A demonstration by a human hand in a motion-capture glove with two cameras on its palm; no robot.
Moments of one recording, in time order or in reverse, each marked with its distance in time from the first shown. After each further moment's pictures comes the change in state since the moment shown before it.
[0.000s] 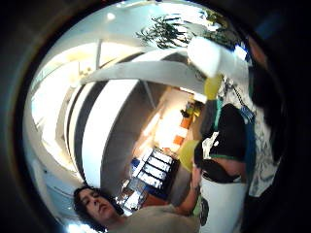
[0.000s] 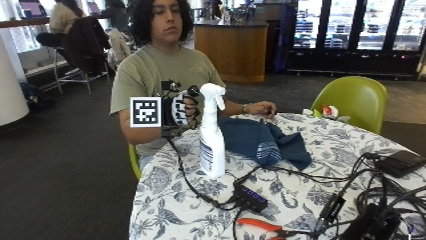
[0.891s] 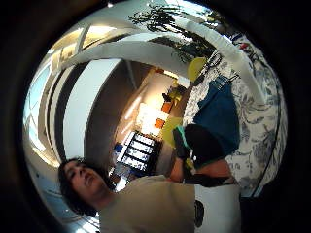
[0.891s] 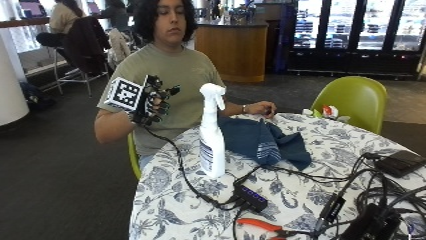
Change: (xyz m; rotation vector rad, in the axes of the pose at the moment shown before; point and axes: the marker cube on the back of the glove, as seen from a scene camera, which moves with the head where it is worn) arm -0.021 0.125 -0.057 -0.132 0.323 -0.016
